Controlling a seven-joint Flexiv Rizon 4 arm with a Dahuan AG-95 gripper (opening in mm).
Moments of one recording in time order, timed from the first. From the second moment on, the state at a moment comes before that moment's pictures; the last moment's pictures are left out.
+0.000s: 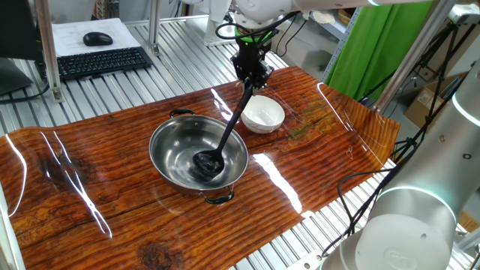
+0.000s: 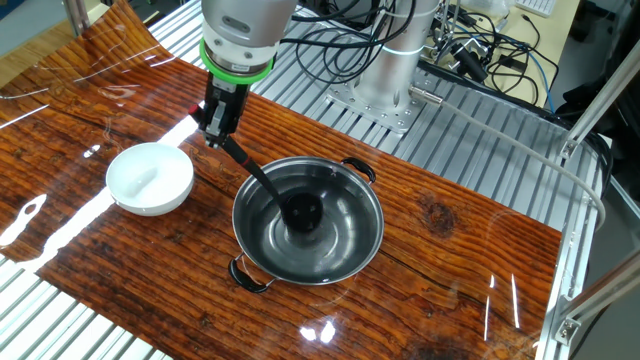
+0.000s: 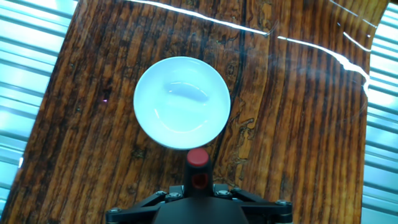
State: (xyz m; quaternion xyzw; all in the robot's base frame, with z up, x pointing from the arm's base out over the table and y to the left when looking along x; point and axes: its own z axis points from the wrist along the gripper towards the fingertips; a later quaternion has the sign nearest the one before) arm 0.533 -0.108 0.221 0.59 0.80 -0.11 0.06
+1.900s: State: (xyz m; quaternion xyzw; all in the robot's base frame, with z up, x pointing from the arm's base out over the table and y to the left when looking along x) arm 0.531 -0.101 0.230 0.59 0.80 -0.11 0.06
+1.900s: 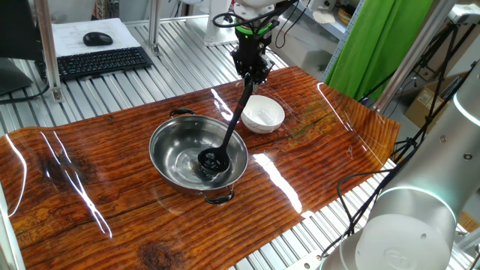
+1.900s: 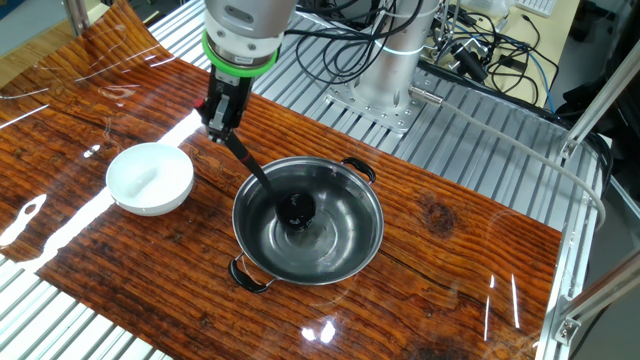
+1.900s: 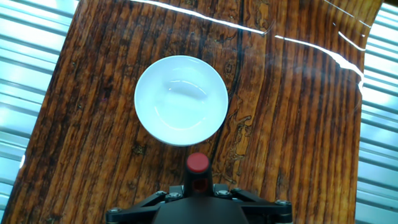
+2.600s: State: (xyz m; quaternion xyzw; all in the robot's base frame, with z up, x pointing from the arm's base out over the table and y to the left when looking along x) arm 0.528 -0.106 0.217 0.58 0.81 -0.10 0.08
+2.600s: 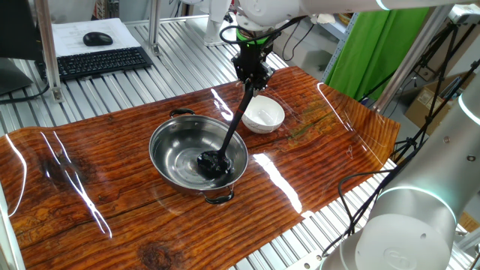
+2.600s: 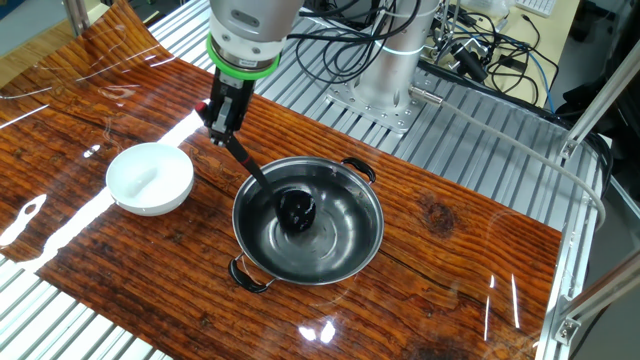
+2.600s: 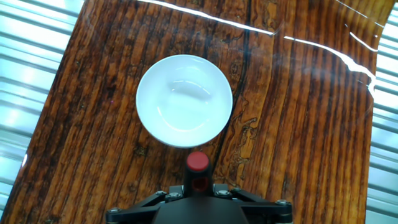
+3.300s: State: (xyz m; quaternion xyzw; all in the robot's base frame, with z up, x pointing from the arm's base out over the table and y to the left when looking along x) arm 0.528 -0.106 0.216 0.57 0.81 -0.10 0.08
